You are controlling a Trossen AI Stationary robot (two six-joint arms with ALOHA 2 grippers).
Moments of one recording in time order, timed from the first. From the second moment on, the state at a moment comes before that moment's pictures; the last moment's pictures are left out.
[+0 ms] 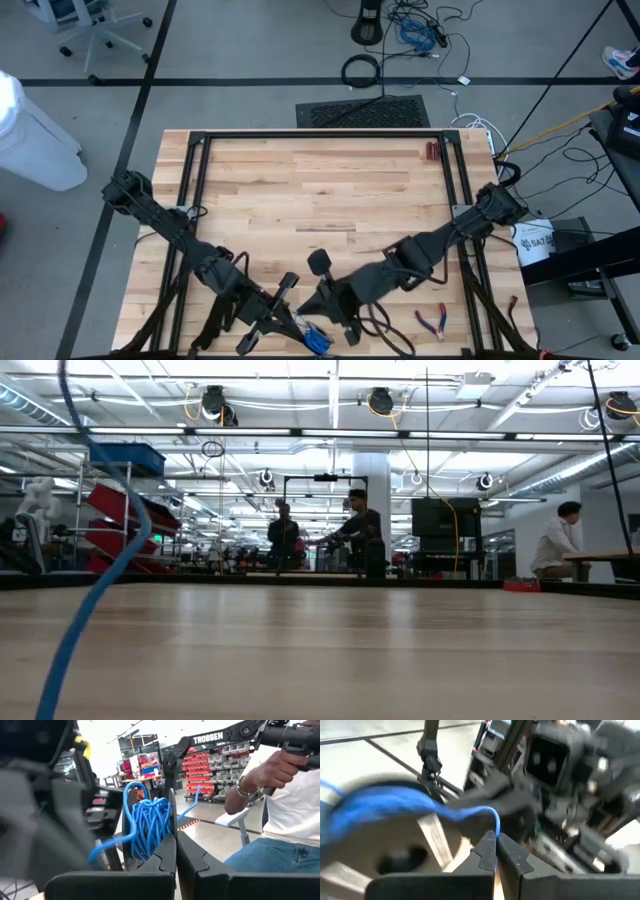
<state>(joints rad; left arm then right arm) -0.64 1.55 1.05 0.62 0.01 0.23 0.53 1.83 1.84 -0.32 0.16 -0.28</state>
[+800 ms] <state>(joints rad) -0.66 1.49 1.05 0.58 -0.24 0.36 0.52 1.83 1.84 -0.65 0.11 -0.11</state>
